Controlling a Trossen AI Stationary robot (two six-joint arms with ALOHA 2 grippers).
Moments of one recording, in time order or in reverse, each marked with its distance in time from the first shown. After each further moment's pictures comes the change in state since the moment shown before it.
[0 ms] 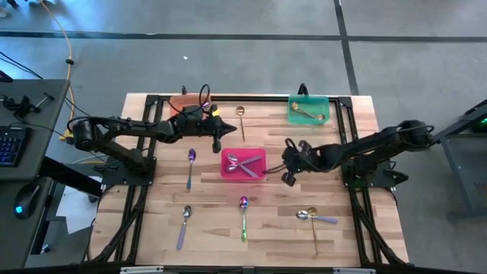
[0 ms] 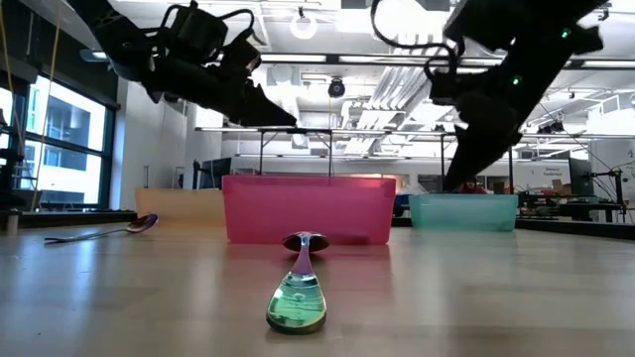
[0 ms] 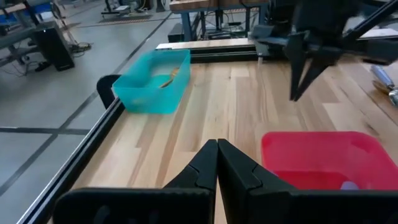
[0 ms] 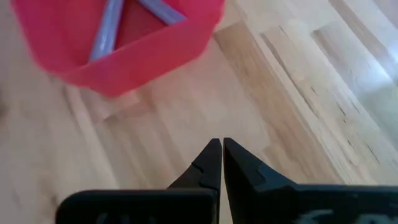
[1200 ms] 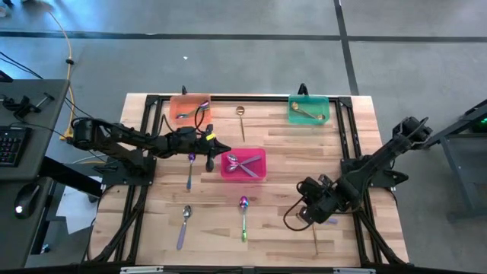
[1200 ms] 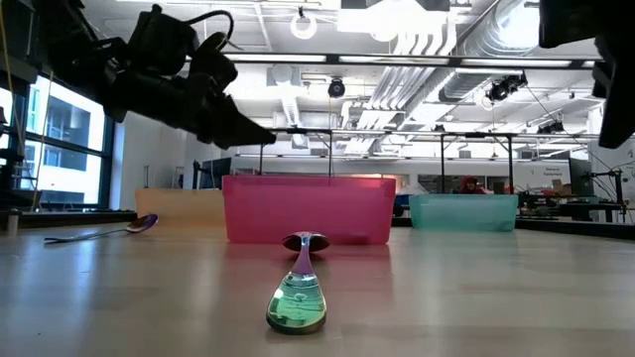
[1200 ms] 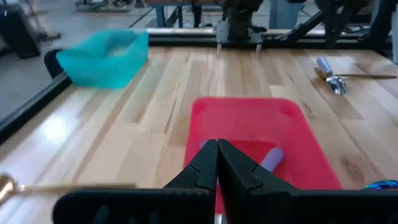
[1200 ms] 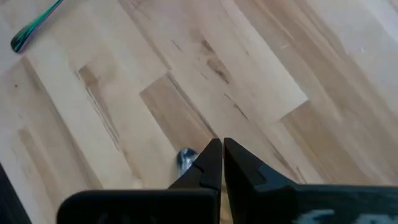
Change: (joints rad) left arm -0.183 0.000 -0.230 0.238 -0.081 -0.140; right arm 0.552 0.002 0.197 -0.419 -0.040 0.756
